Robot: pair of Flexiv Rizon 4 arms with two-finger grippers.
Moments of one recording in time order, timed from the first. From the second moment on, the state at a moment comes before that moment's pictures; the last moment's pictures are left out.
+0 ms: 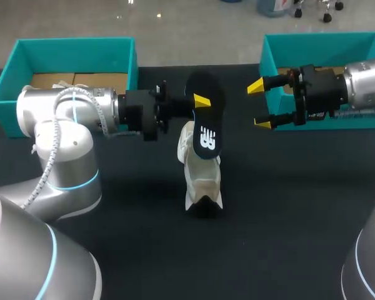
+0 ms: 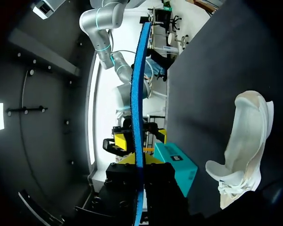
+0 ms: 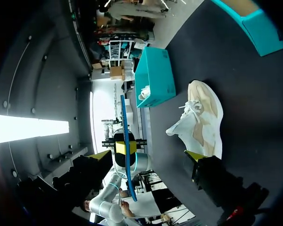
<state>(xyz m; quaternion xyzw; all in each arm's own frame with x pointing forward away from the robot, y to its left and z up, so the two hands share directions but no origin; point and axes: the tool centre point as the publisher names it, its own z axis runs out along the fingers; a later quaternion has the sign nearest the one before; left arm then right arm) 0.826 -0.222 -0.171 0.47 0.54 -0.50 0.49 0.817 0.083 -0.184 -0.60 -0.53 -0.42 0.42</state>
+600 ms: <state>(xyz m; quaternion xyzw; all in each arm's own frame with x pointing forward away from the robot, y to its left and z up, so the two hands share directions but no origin) 0.826 -0.222 -0.171 0.47 0.54 -0.50 0.49 0.808 -0.004 -0.212 -0.63 -0.57 -0.42 0.33</state>
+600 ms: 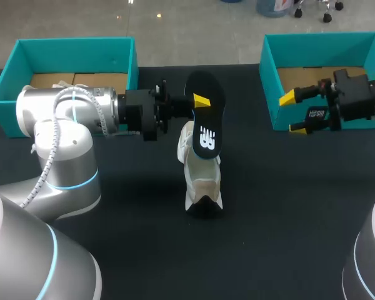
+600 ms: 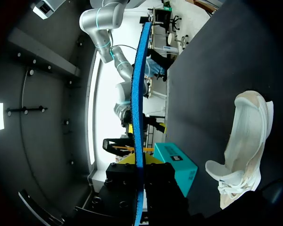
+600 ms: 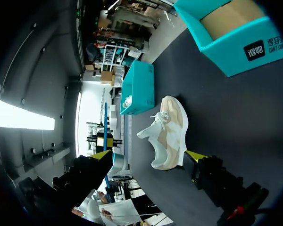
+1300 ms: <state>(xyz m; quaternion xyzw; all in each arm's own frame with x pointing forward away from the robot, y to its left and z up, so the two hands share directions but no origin) 0.826 -0.222 -0.171 0.47 0.54 -0.50 0.49 0.743 -0.058 -0.192 -0.68 -0.54 -0.41 0.29</state>
